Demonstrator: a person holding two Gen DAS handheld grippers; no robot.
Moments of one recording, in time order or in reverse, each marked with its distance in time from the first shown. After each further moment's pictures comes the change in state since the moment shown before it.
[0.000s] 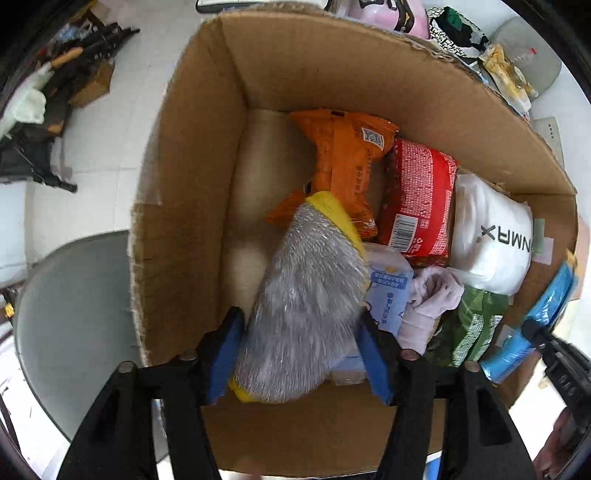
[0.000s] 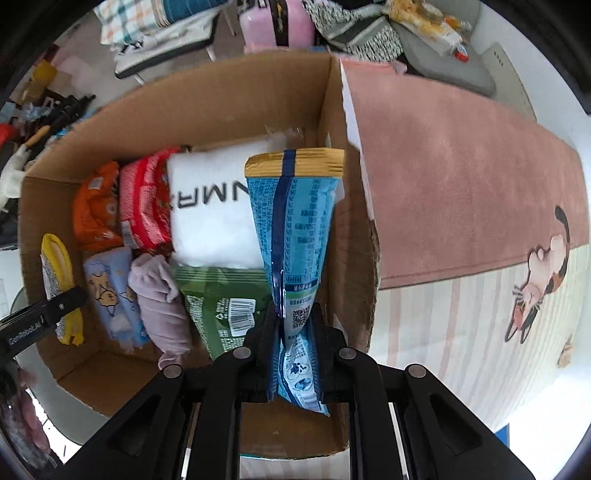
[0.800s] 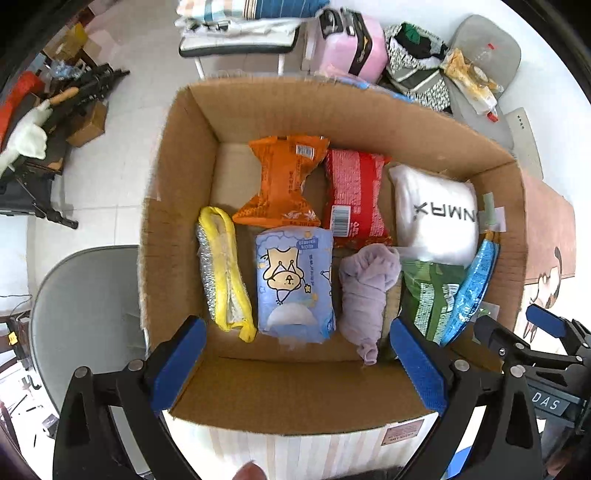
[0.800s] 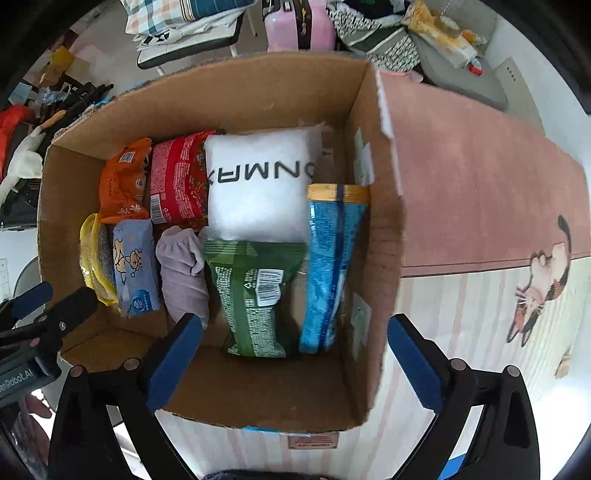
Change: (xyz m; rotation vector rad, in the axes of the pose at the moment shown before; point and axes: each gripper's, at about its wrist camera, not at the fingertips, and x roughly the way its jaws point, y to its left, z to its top) left arm -0.045 -0.026 -0.042 0.107 -0.171 0.028; right arm -0.022 0.014 -0.032 -0.063 -0.087 0.004
